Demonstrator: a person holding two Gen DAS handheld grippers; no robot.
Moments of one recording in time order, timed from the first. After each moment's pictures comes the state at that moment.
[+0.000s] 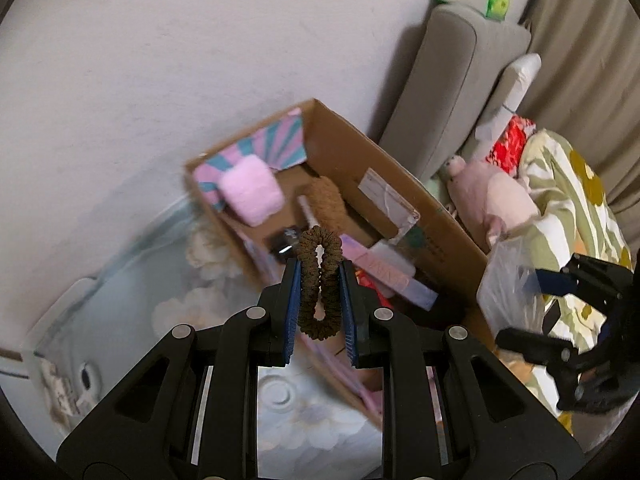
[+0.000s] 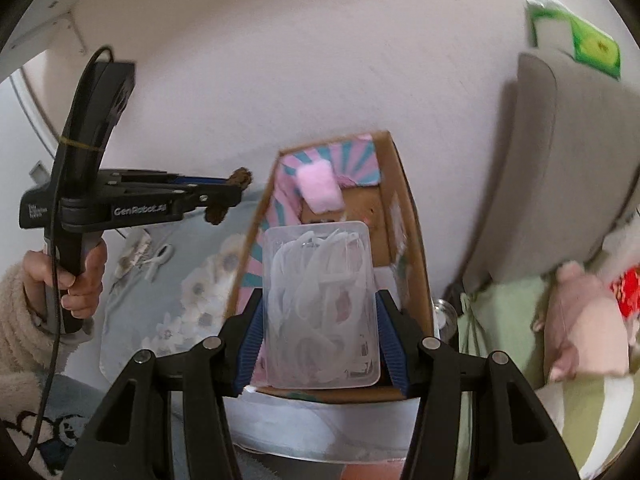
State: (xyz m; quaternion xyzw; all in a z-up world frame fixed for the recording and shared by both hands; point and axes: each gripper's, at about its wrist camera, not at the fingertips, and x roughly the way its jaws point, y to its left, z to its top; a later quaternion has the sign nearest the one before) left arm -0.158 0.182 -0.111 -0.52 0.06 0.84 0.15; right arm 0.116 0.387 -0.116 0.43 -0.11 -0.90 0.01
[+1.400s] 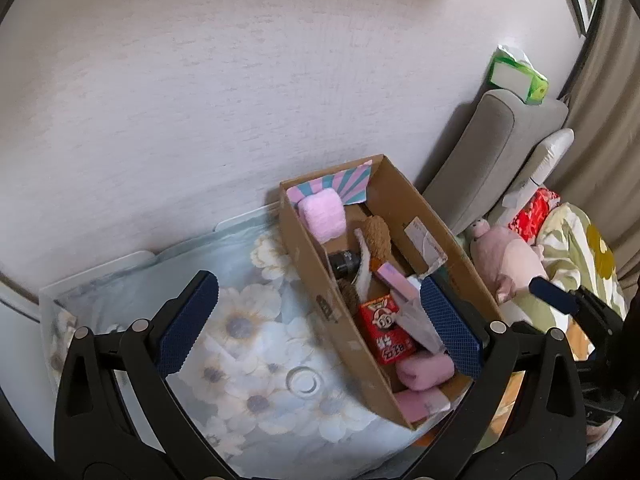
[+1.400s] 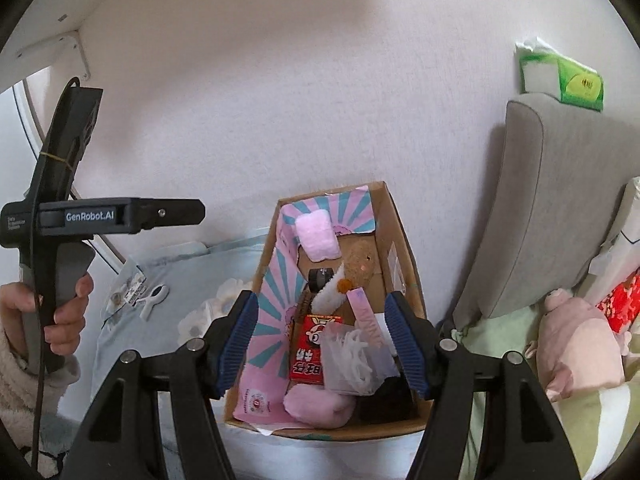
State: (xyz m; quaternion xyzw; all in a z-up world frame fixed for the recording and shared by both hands) left arm -0.122 0.113 -0.056 -0.46 0.00 0.89 0.07; right arm 0.124 0.365 -0.081 0.35 -0.09 -0.93 -0.02
